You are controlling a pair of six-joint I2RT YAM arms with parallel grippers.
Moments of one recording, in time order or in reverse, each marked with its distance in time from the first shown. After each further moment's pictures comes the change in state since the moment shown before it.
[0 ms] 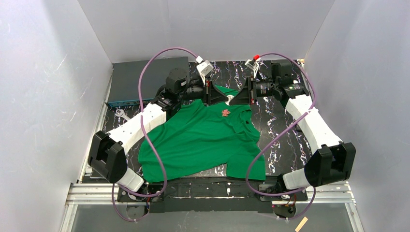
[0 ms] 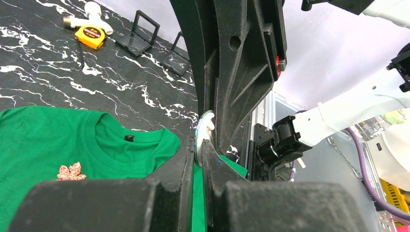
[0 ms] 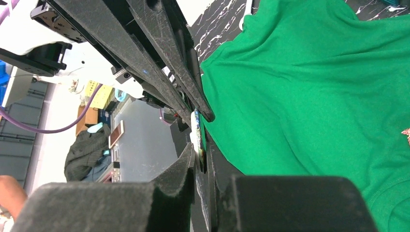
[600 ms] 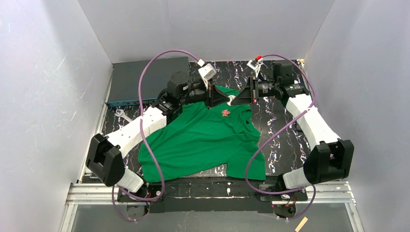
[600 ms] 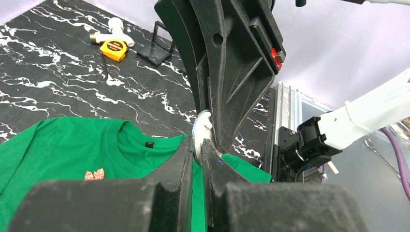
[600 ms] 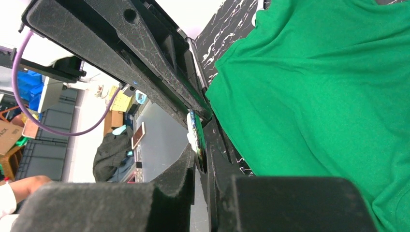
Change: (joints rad) left arm -0.048 -0.039 -0.034 0.002 -0.112 0.121; right arm -0.038 0.024 -0.023 0.027 -0.072 0.078
